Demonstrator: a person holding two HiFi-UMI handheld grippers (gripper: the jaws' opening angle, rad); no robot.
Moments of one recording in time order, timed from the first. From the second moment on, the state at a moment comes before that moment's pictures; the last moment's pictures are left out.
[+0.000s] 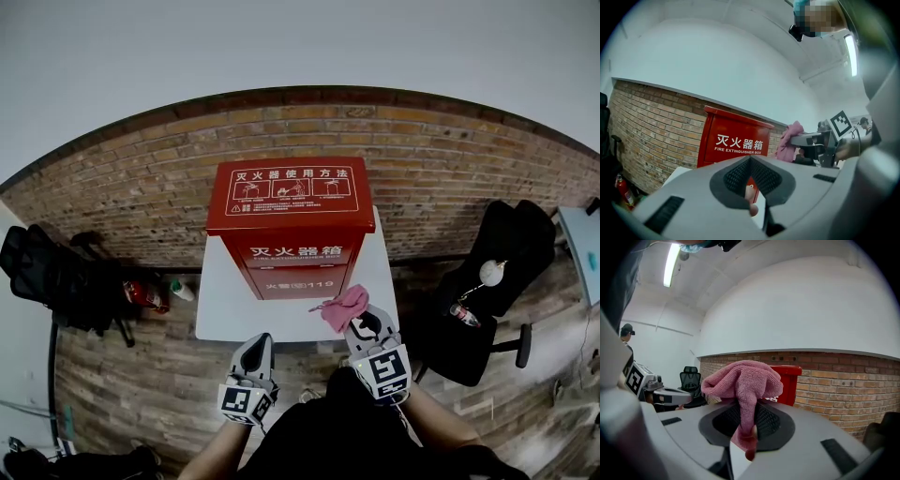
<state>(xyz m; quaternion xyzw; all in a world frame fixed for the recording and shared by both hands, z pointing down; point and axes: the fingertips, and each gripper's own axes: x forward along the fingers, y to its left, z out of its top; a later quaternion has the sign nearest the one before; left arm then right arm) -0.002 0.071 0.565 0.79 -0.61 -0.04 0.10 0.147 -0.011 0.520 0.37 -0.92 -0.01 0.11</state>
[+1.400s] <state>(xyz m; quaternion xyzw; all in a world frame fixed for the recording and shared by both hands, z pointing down) 0.024 -0.013 0.559 0.72 -0.68 -0.04 0.12 0.168 -0.172 0.388 0.33 -0.94 -0.09 0.07</state>
